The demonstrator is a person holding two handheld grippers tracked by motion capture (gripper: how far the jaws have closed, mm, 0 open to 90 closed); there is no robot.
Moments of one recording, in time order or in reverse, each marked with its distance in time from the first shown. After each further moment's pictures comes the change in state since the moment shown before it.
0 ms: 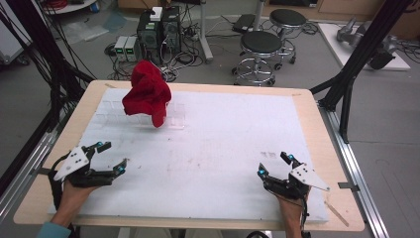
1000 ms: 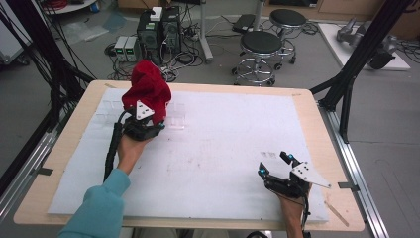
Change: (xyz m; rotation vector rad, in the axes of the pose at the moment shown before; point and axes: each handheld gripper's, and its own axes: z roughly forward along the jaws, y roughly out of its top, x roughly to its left) left arm -0.007 0.074 0.173 0.417 0.265 0.004; right arm -0.005 0.001 0.002 0.016 0.021 0.036
